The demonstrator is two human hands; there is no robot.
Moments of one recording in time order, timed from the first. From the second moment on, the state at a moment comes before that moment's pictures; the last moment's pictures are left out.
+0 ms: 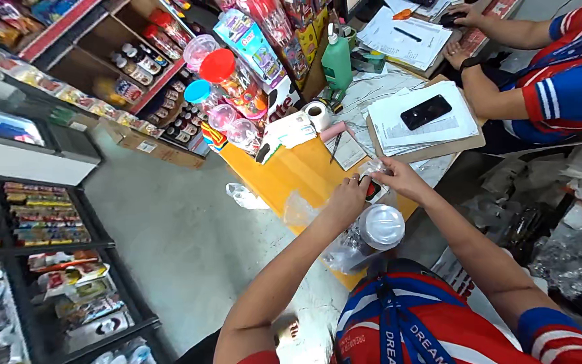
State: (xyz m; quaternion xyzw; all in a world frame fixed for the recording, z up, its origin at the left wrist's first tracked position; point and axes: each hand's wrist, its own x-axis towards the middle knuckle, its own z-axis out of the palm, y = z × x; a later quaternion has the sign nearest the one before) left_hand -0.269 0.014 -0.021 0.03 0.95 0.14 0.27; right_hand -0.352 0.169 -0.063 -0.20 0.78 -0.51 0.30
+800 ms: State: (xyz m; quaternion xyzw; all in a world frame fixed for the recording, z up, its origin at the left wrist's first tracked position) left_hand -0.266 0.017 -0.034 -0.08 0.95 0.15 0.26; right_hand -0.310 0.206 -0.094 -0.15 0.85 -0.35 0.36
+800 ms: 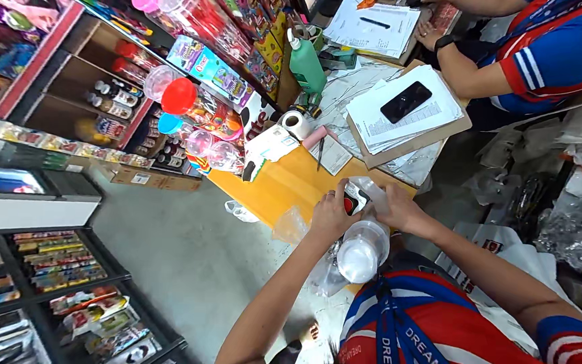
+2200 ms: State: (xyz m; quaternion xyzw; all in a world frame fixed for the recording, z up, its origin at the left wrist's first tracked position) left_hand -0.155 0.018 0.006 0.14 0.83 0.53 0.10; right_hand -0.341 0.173 -0.048 -0.32 0.81 -0.46 0.17
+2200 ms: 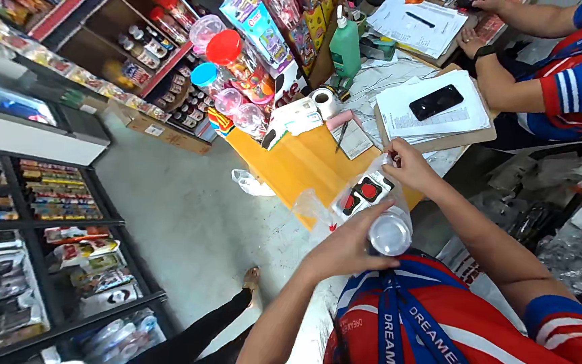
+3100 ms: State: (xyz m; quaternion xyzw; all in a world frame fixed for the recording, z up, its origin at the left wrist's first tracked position) left_hand -0.226 0.015 -0.045 0.03 0.94 0.28 0.18; right_hand -0.320 0.164 -0.044 -0.27 0.78 -0.53 0.21
